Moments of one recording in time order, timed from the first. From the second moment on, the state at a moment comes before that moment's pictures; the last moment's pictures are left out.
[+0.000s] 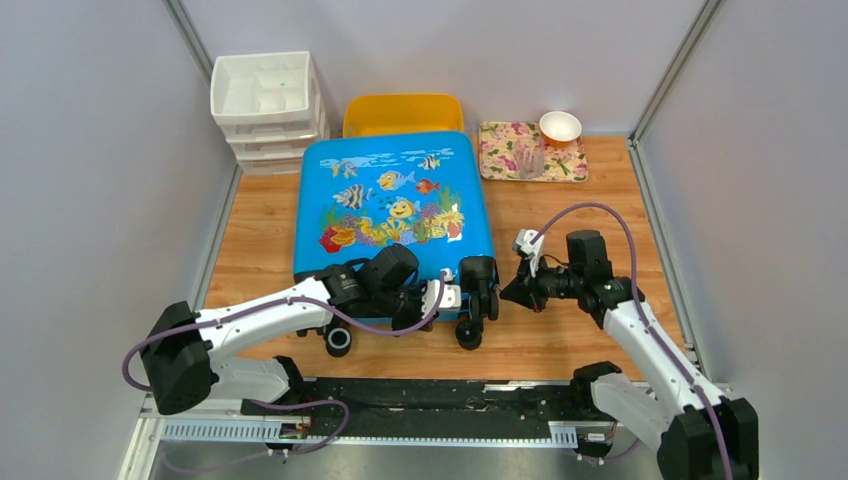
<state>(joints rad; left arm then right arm) -0.97 1.25 0.85 -0.48 0.45 0.39 0.22 0.99 0.62 -0.50 -0.91 -0.49</state>
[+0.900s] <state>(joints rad) -0.97 1.37 0.92 -0.34 0.45 0.30 0.88 0.67 0.38 -0.15 -0.04 0.29</state>
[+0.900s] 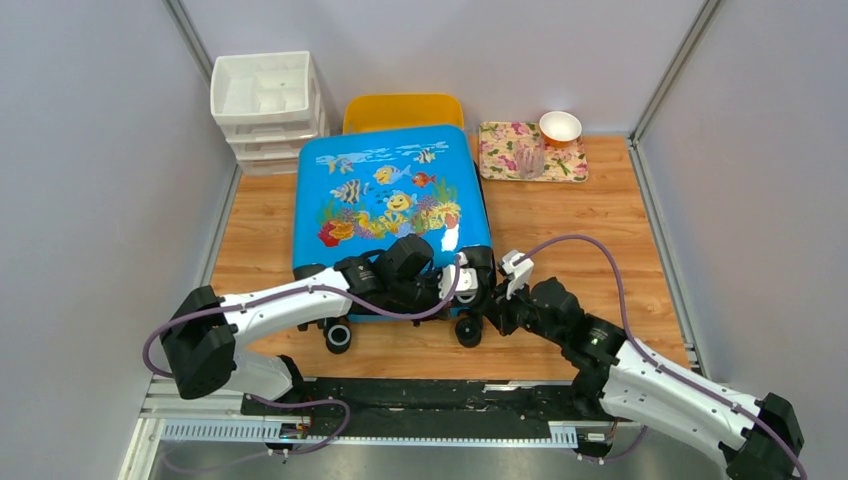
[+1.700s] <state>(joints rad) -0.75 1.05 0.82 -0.23 0.54 0.05 1.03 0.69 0.27 0.12 0.30 0.07</state>
